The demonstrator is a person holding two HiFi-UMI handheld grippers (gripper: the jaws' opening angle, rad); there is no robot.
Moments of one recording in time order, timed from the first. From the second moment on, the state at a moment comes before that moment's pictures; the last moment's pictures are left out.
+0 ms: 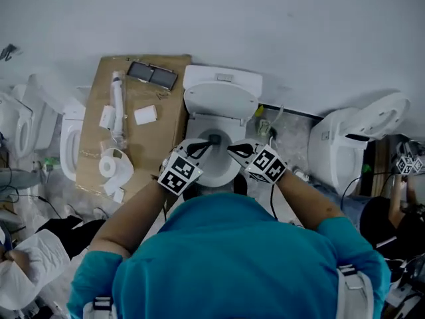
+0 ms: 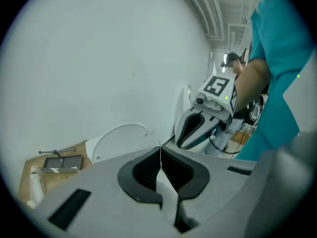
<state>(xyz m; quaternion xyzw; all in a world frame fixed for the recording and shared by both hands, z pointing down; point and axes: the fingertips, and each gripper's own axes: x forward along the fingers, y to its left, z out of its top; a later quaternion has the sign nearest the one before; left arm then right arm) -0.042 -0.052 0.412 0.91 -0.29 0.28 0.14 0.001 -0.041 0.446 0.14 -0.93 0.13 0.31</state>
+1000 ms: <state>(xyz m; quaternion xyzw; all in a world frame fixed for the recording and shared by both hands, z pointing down) -0.120 -0.106 0.120 0.90 -0.39 -0.06 0.17 0.038 -0.144 0.134 0.24 -0.96 0.15 0.00</state>
